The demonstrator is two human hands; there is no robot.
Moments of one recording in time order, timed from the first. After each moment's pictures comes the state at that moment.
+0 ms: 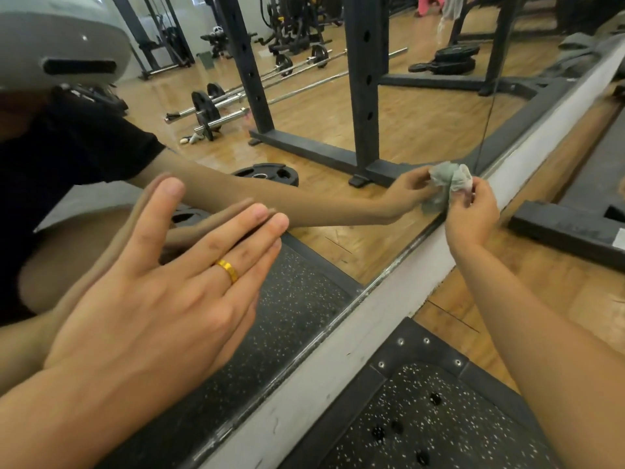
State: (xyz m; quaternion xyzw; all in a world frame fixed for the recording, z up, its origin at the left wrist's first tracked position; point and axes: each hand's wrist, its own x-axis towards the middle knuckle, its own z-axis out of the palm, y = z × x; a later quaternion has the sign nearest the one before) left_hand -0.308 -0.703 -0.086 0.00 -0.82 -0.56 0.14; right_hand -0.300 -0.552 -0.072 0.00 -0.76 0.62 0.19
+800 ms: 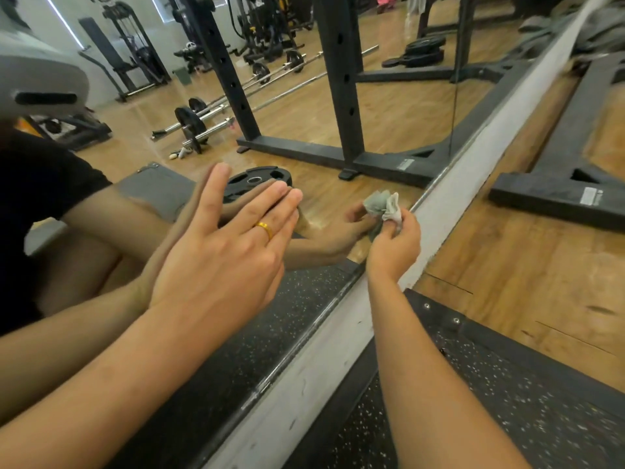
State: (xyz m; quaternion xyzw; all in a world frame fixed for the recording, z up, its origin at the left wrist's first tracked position) left_hand 0.076 -0.723 0.105 -0.09 -0.87 0.42 0.23; right_hand -0.132 -0.621 -0.076 -0.11 -0.67 0.70 0.20
